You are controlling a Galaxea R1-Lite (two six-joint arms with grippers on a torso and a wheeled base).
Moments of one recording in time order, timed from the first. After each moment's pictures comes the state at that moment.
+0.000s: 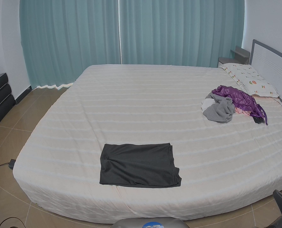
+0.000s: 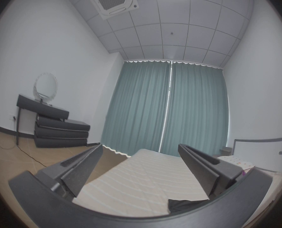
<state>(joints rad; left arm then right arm) -0.15 0.47 -0.26 -0.51 0.45 -0.11 0.06 0.28 -0.18 -0.06 0.35 0.17</state>
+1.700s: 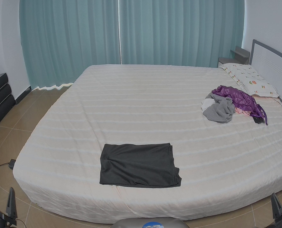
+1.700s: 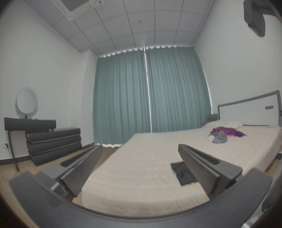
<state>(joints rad) 0.00 0.01 -0.02 -0.17 0.10 0.07 0.01 0.01 -0.02 -0.07 0.16 -0.04</state>
